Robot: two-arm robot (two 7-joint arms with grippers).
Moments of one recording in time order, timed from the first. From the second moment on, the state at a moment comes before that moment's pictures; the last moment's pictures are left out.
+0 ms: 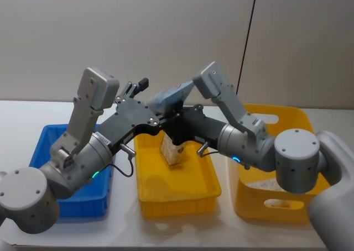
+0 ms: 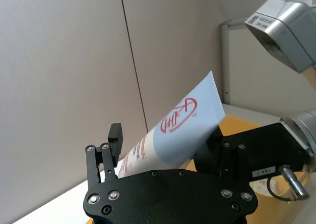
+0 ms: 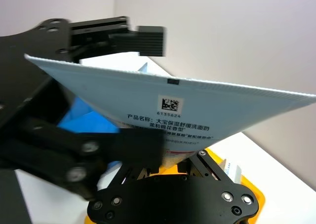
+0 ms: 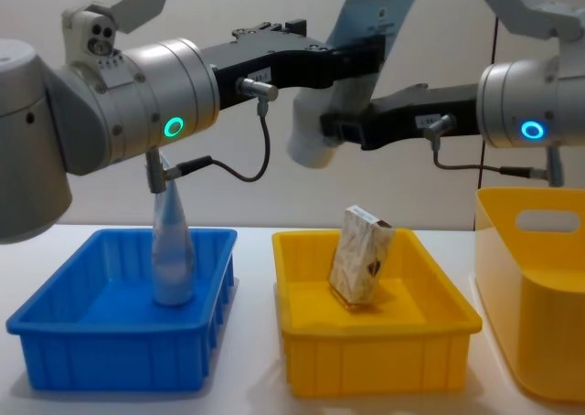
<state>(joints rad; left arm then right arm) -0.48 0.20 0.43 -1.48 -0.27 -0.04 -0.38 0.62 0.26 -0.47 -1.32 0.17 0.23 0.53</state>
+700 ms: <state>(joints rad) -0.48 0.20 0.43 -1.48 -0.27 -0.04 -0.38 0.60 0.20 -0.36 -1.30 0.21 0.31 0.32</state>
